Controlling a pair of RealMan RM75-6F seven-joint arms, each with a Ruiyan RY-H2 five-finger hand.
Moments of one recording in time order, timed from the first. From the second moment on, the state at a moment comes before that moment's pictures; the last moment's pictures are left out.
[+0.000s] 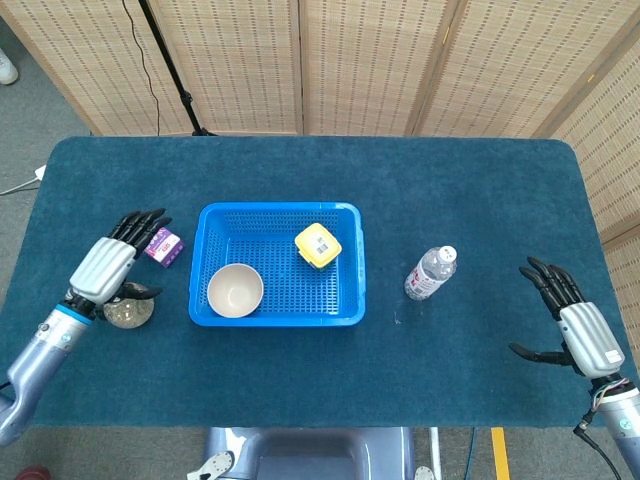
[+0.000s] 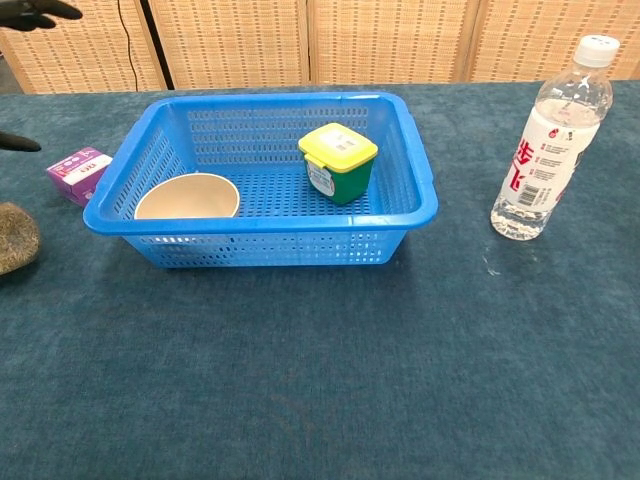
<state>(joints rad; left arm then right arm) -0.57 -1.22 -0.08 -1.40 1.56 1.18 -0.31 0.24 -1.09 0.01 -1.41 -1.67 1.49 0.57</state>
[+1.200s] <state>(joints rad) -0.80 -1.65 -0.21 -1.24 1.18 0.92 0.27 0.24 -1.09 0.02 -1.40 -1.65 1.47 0.59</state>
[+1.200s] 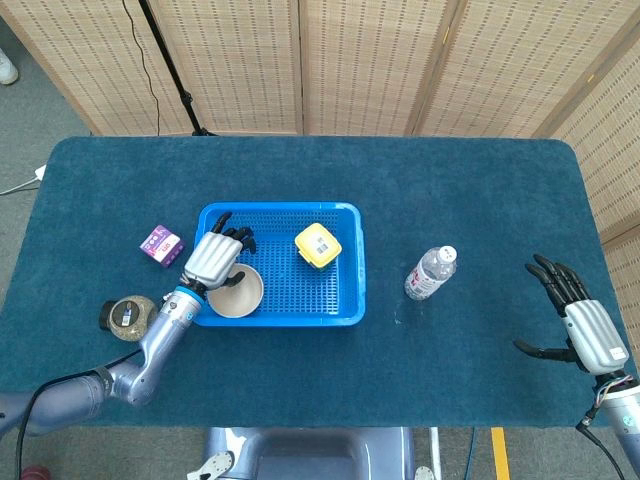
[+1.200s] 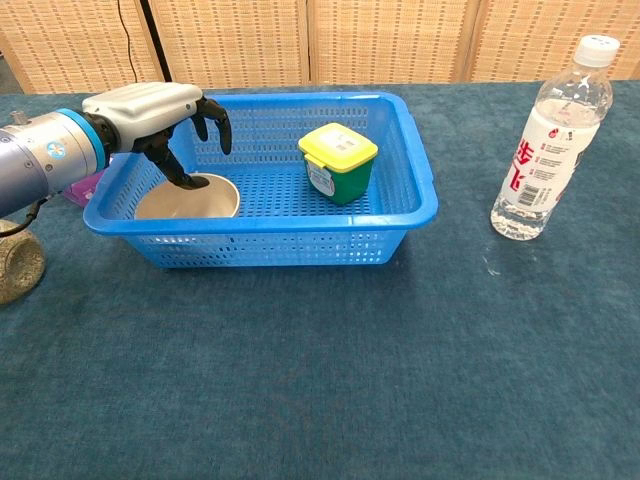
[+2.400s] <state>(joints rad) -0.84 -1.75 -0.21 -1.13 1.14 0.88 0.30 0.25 -1.09 0.02 -1.39 -1.65 1.46 0.59</state>
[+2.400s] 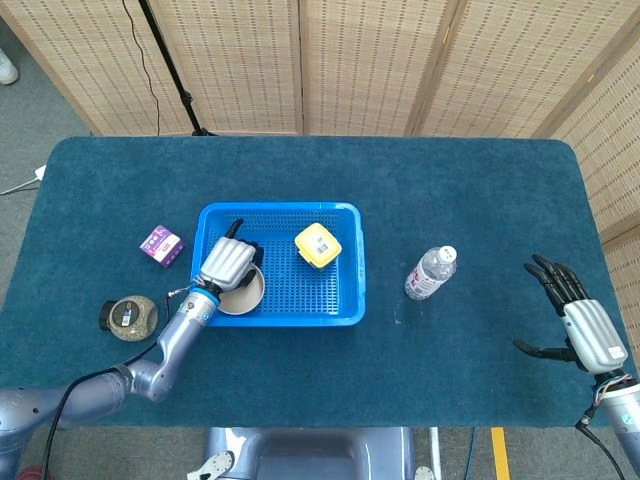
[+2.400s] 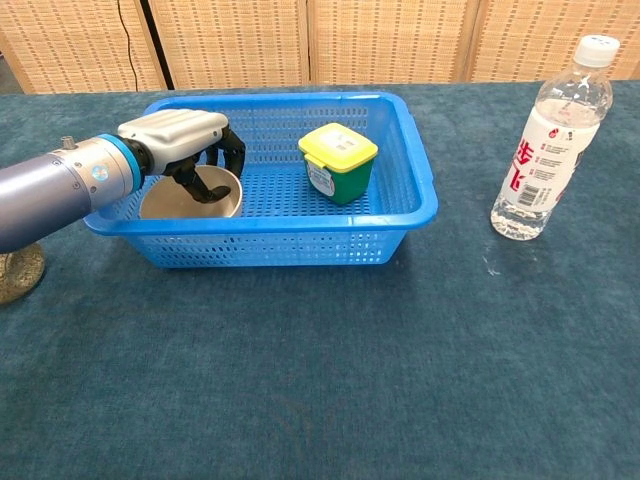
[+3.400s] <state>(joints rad) -0.80 -1.52 -0.29 -1.47 1.19 1.04 0.28 0.24 -1.08 0.01 -1.41 -1.67 1.48 0.60</state>
